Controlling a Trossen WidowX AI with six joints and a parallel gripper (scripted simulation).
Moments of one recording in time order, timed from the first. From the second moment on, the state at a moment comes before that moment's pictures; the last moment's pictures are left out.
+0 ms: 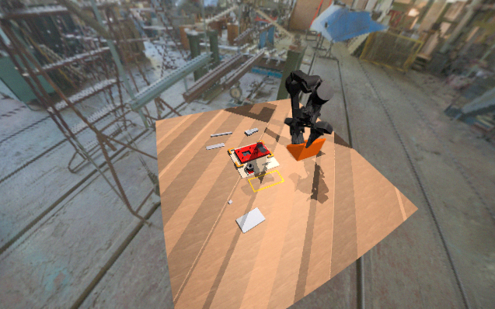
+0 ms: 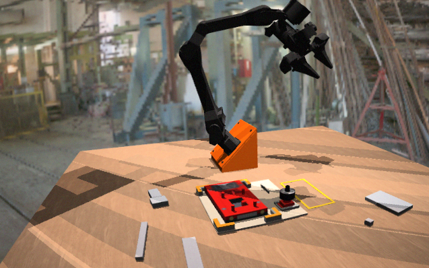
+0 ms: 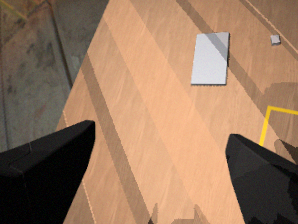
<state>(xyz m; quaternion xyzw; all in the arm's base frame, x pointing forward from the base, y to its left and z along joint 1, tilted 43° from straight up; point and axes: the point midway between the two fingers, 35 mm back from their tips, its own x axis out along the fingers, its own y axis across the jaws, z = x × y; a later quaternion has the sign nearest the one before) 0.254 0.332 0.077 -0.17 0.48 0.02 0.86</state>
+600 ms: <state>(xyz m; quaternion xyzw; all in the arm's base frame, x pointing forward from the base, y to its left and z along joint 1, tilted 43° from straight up) 0.366 0.143 0.043 0.20 0.39 -0.50 0.75</state>
